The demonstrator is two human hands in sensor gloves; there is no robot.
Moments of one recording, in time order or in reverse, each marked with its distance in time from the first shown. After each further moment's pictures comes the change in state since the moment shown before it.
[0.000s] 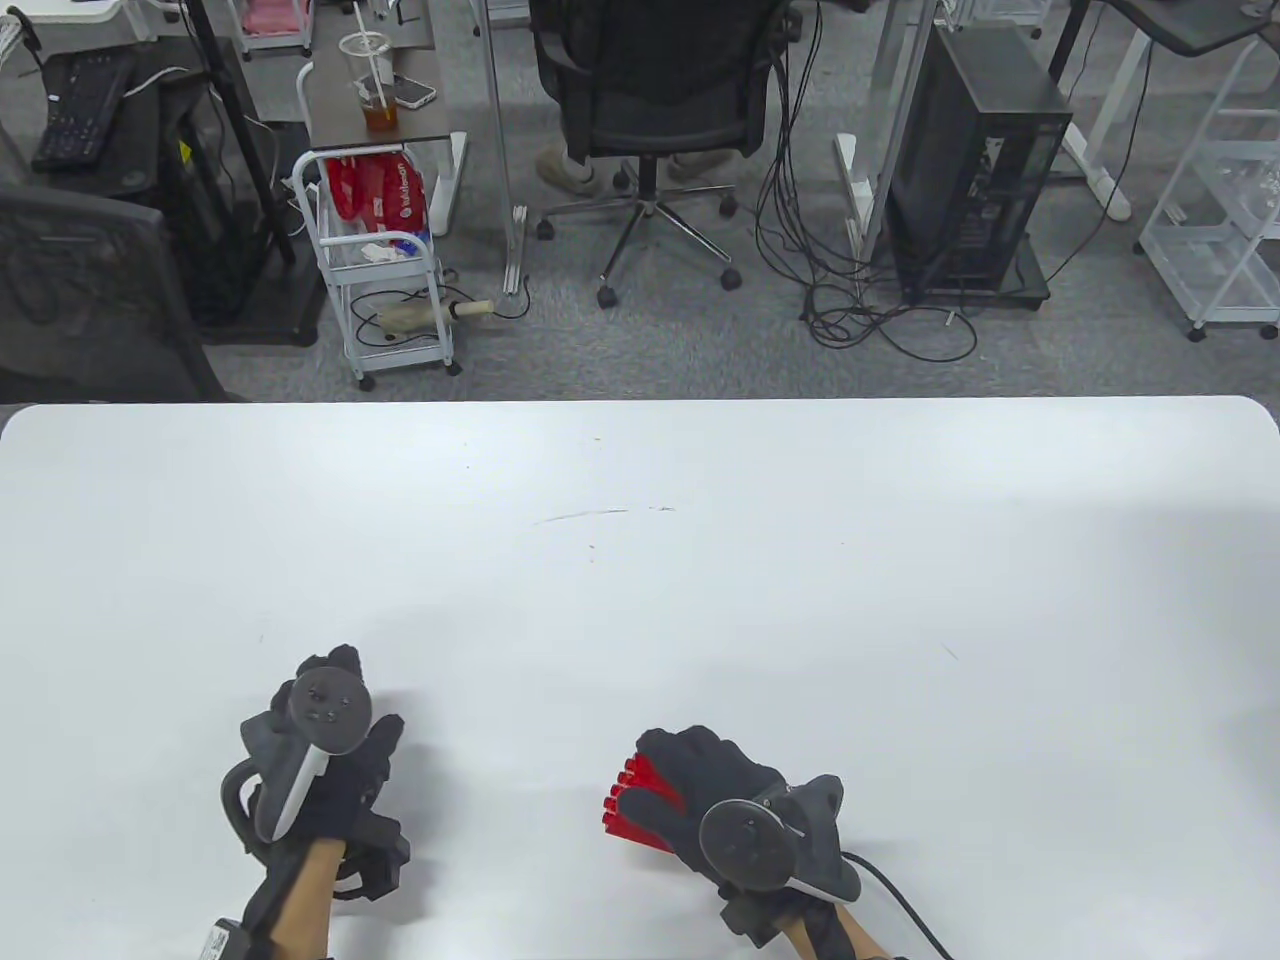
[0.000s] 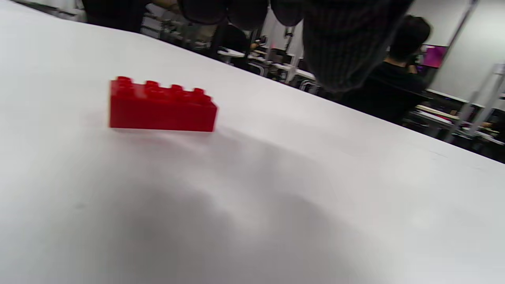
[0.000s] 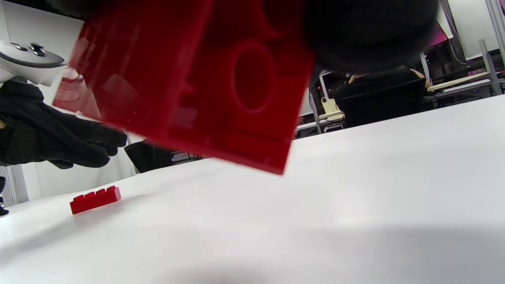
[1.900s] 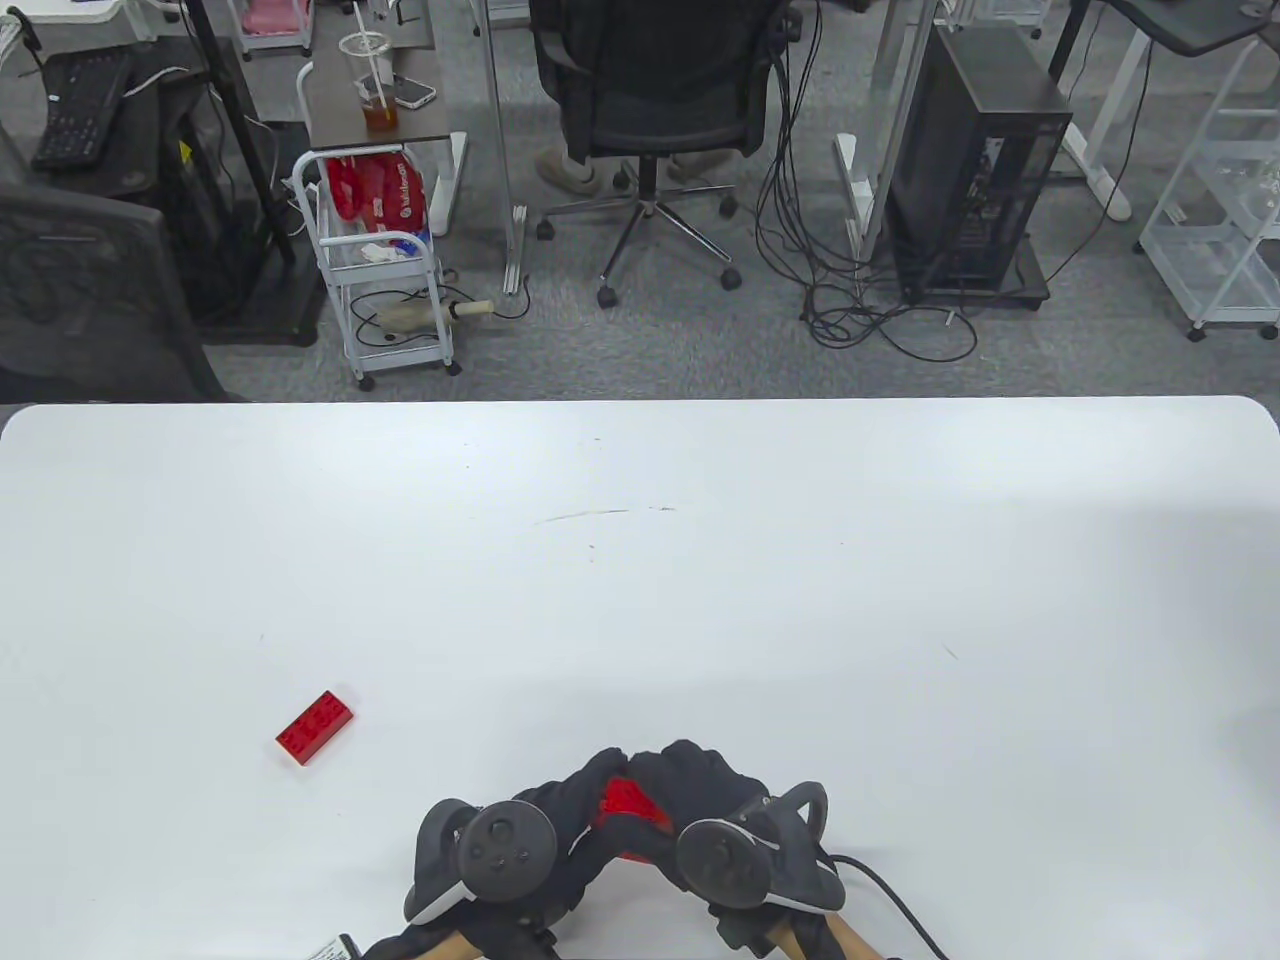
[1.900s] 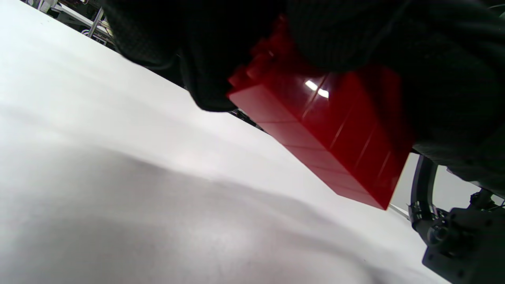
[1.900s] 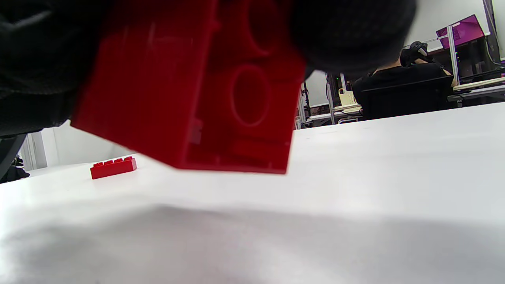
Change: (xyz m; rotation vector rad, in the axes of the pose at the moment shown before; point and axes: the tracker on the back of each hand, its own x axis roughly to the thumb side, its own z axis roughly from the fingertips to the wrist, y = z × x) left_hand 0.107 -0.058 0.085 -0.099 -0.730 0.261; right_hand 0.017 0.006 0.003 0.084 -0.074 0.064
